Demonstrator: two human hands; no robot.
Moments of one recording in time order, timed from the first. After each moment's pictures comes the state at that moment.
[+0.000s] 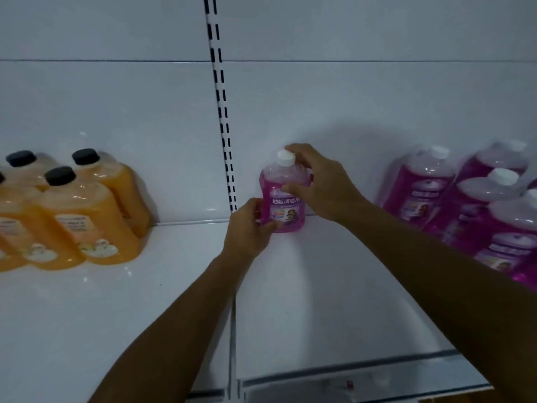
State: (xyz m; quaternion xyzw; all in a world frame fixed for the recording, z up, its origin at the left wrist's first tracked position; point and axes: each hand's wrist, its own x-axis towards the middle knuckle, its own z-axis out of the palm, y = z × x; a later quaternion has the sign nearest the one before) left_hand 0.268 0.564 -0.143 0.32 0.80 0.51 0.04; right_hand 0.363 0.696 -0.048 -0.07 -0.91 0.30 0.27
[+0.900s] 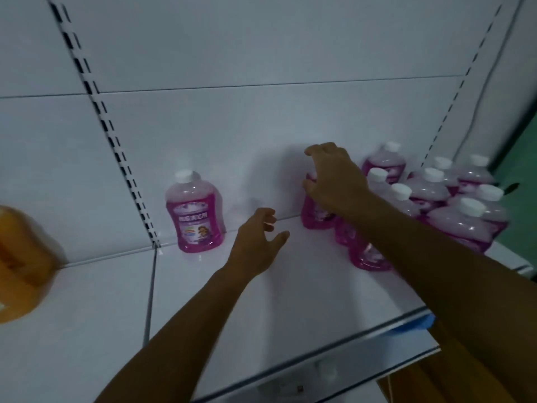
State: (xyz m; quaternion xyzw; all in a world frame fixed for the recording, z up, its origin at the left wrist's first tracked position) left_hand 0.365 0.670 -0.130 0.46 0.74 0.48 0.07; right_hand 0.476 0.790 -0.009 -0.30 -0.92 0.03 0.26
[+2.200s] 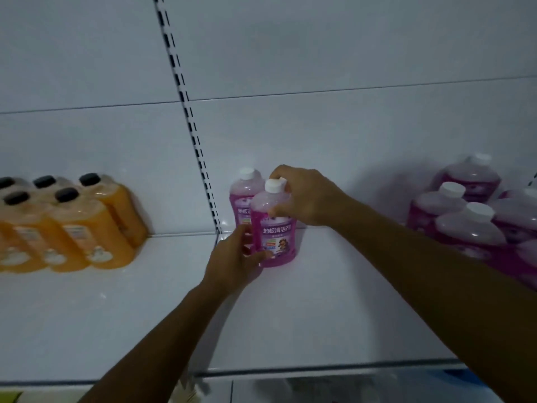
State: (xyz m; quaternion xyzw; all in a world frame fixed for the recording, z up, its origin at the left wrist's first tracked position) left_hand 0.334 0.558 -0.128 0.34 0.84 0.43 0.03; right_hand 0.412 0.719 -0.004 -0.07 -0.96 0.23 0.13
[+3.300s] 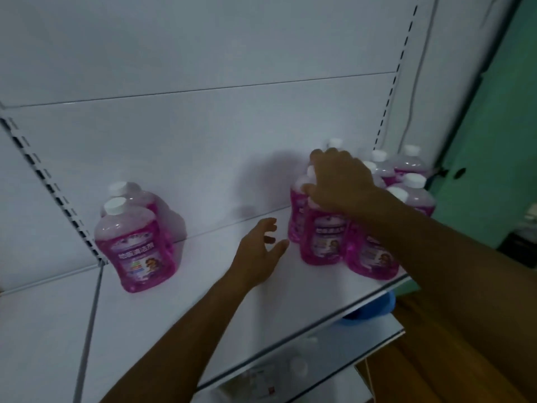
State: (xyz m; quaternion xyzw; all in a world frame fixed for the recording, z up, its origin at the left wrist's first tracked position) left_hand 0.438 0.718 -0.135 0.50 0.71 0.47 0.17; right_hand 0.561 0.829 0.006 -0.39 -0.91 -0.03 0.16
